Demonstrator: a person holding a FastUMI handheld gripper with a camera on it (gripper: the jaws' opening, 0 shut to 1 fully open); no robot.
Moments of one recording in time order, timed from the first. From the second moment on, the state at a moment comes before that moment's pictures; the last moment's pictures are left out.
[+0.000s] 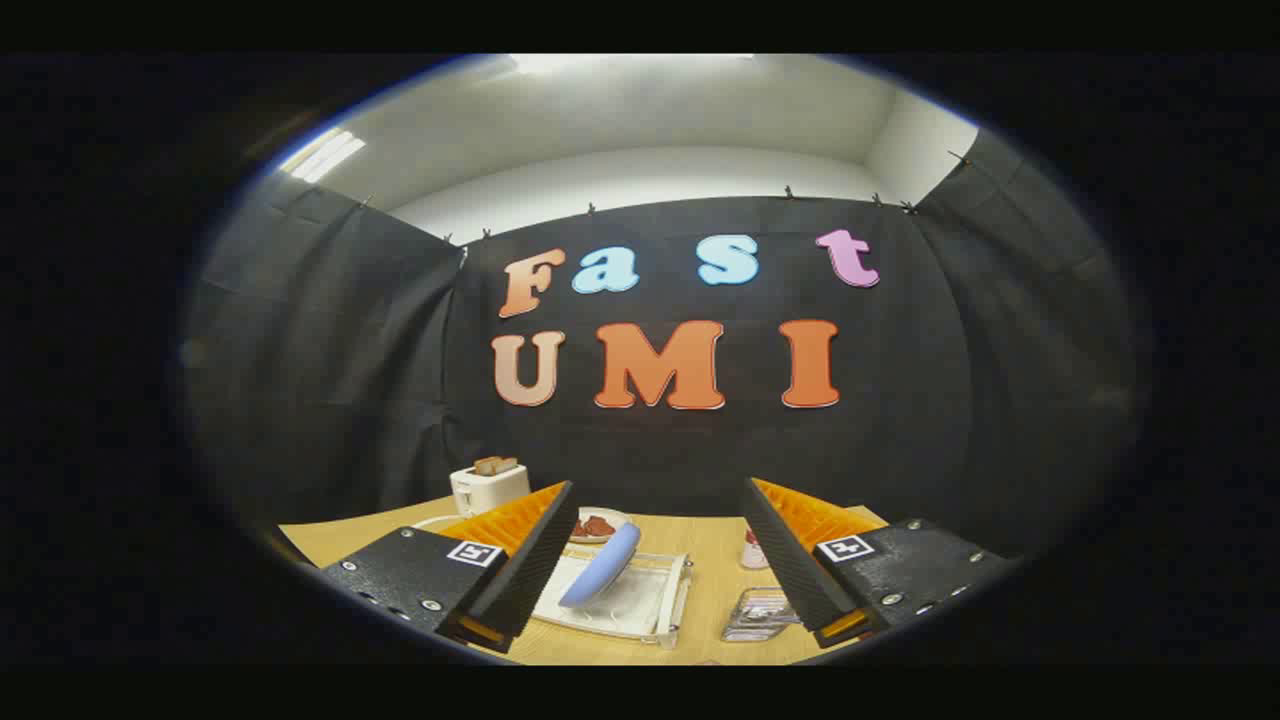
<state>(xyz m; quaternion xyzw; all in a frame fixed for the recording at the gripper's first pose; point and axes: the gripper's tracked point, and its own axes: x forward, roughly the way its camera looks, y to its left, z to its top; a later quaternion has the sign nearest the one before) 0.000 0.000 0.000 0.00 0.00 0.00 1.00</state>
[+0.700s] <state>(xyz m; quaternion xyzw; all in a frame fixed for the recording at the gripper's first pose) 0.010 -0.007 -0.011 0.04 0.03 0.01 1.00</state>
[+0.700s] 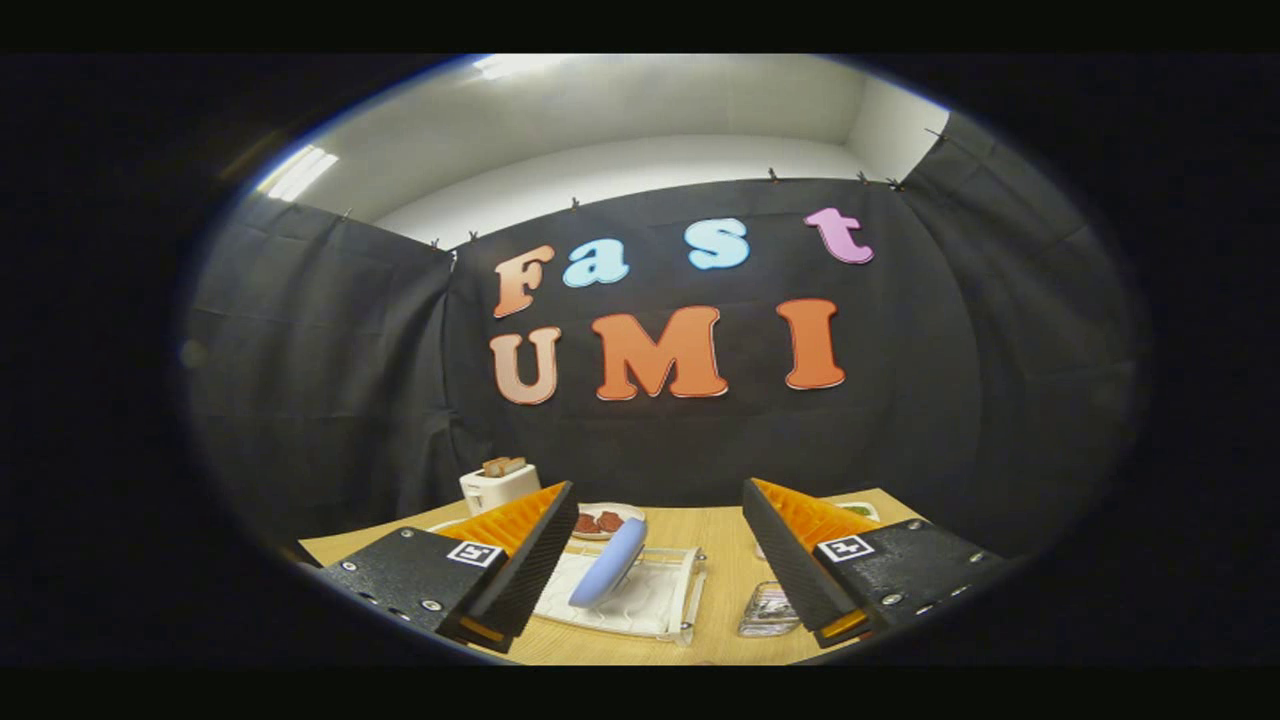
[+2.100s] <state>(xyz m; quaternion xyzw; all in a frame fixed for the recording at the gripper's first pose) 0.134 0.042 -0.179 0.16 0.49 0.03 0.86</state>
